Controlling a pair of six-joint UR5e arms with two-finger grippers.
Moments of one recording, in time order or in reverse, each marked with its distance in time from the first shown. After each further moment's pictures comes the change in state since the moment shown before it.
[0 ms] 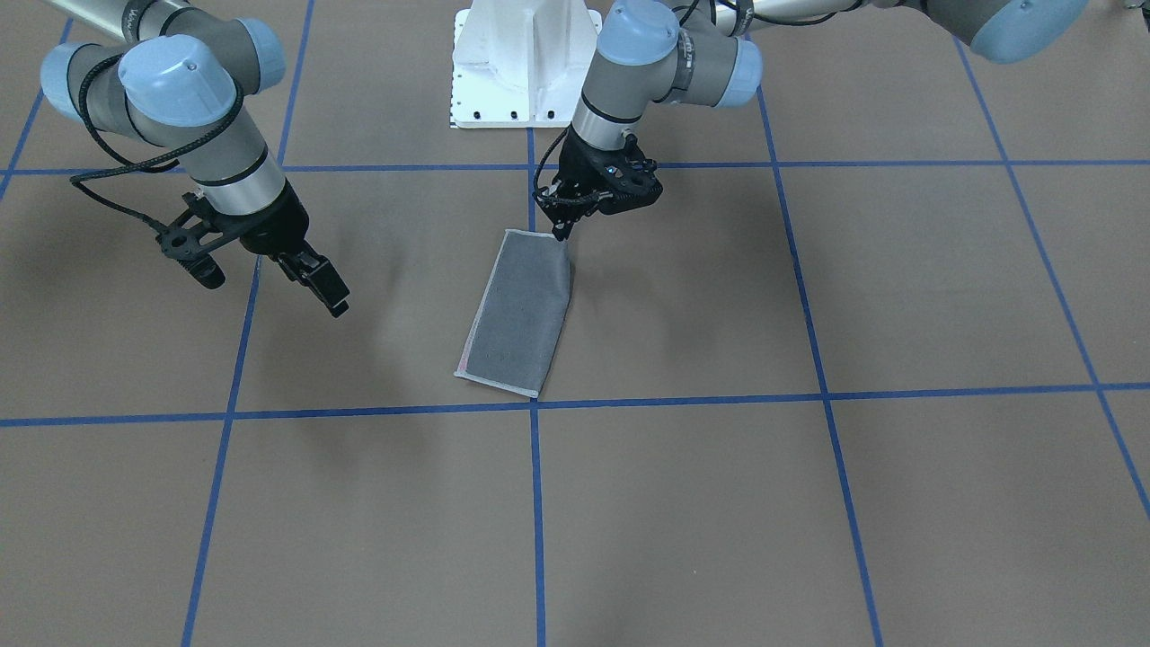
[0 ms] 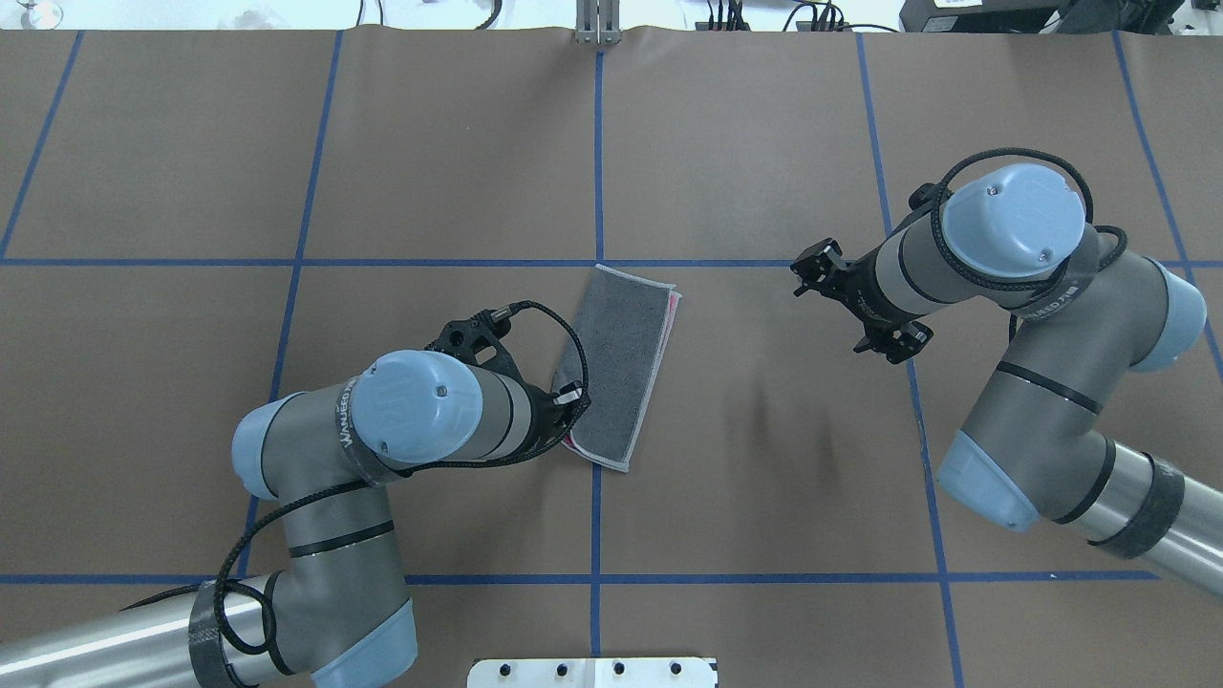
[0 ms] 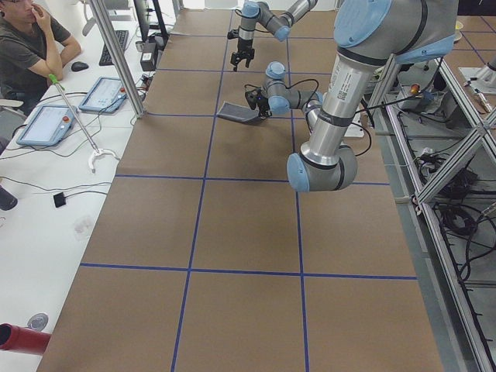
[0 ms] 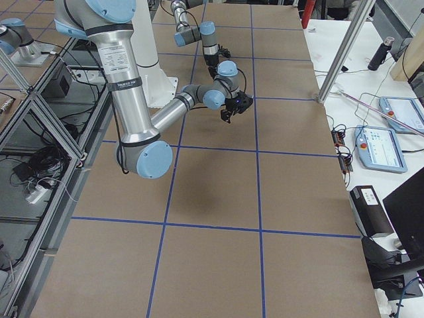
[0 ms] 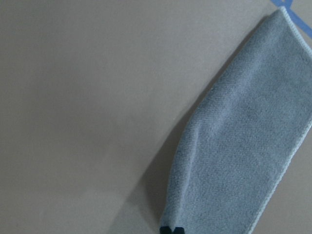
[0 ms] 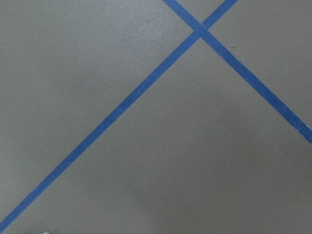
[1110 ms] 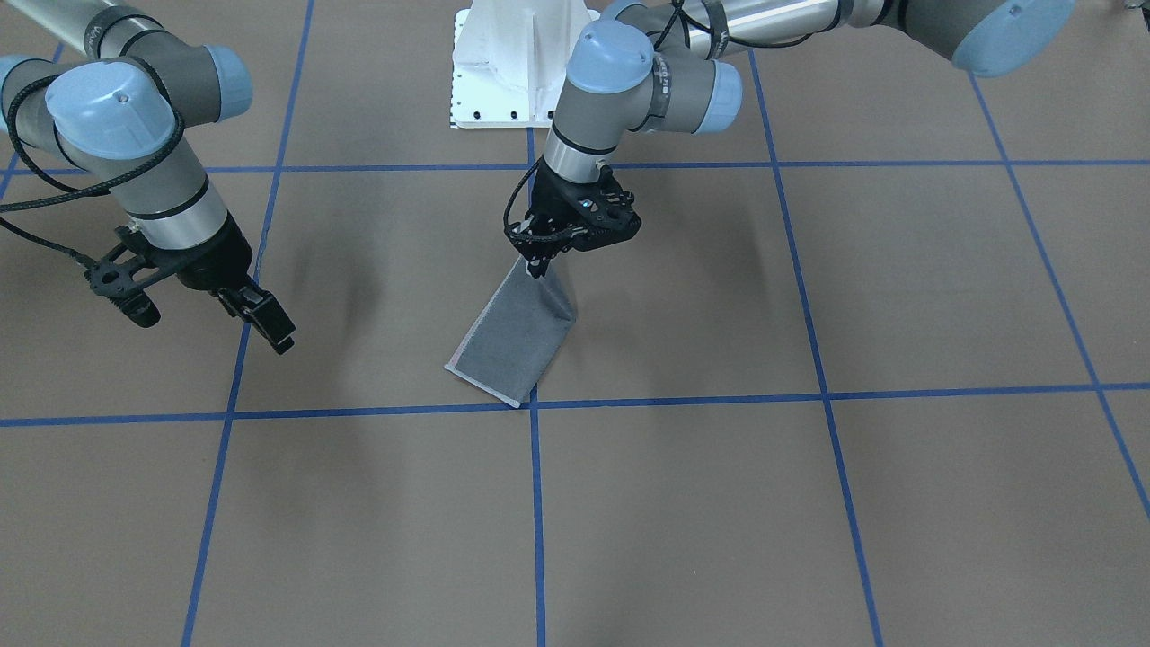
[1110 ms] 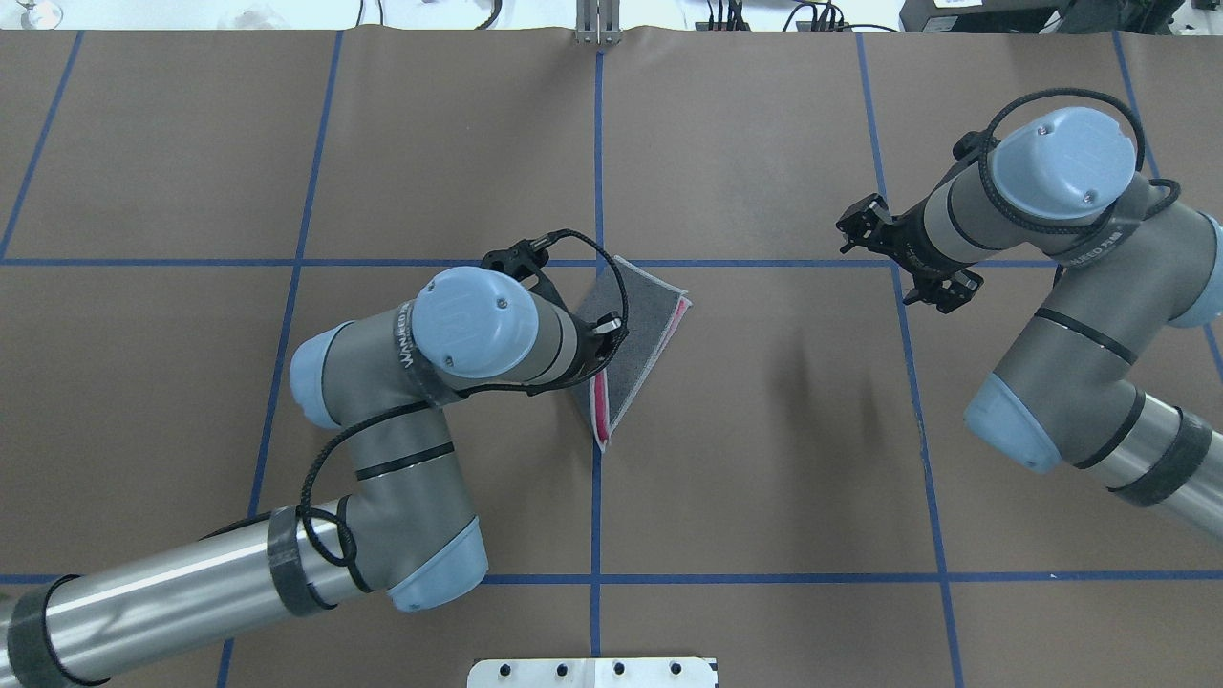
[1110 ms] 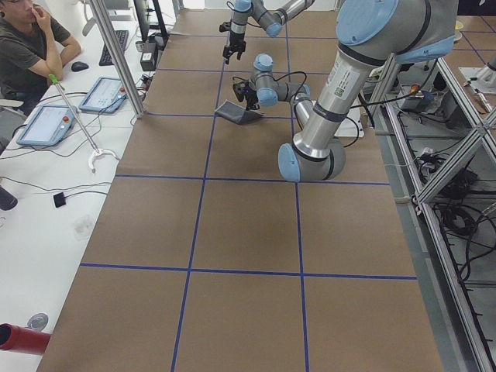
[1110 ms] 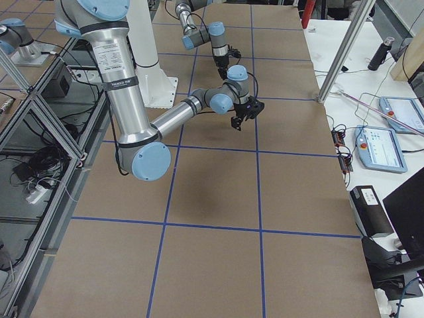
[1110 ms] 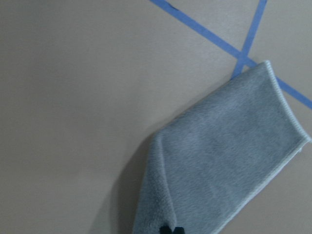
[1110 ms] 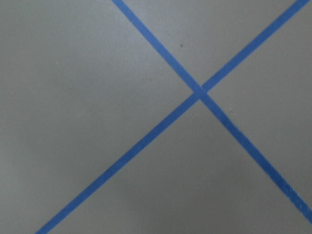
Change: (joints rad) left arm -0.076 -0.175 0.164 0.006 -0.009 -0.005; right arm 0.109 -0.003 -0.056 -0.008 0.013 -0.158
